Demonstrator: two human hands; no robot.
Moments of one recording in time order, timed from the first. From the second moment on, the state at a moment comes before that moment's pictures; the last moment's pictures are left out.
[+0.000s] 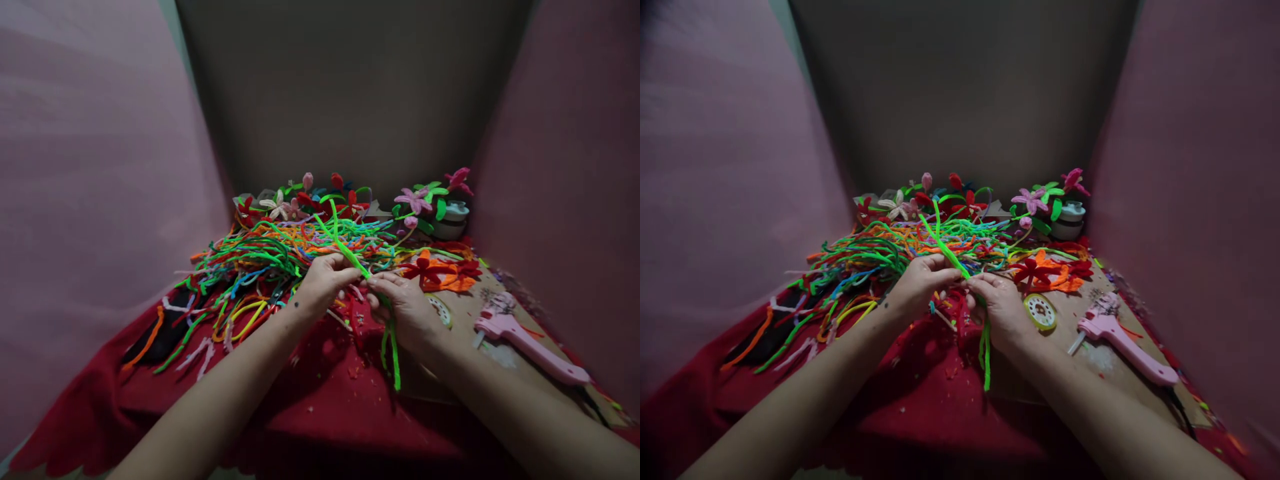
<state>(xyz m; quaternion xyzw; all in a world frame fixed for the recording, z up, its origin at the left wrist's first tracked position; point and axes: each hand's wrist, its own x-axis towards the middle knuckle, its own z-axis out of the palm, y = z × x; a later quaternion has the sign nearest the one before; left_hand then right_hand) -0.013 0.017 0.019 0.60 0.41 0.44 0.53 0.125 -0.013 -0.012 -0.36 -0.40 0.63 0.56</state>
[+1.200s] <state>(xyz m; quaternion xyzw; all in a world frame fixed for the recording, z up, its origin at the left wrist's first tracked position) -0.026 0.012 0.023 0.79 0.36 0.42 0.27 0.126 -0.016 -0.003 -0.33 -0.39 0.68 0.53</state>
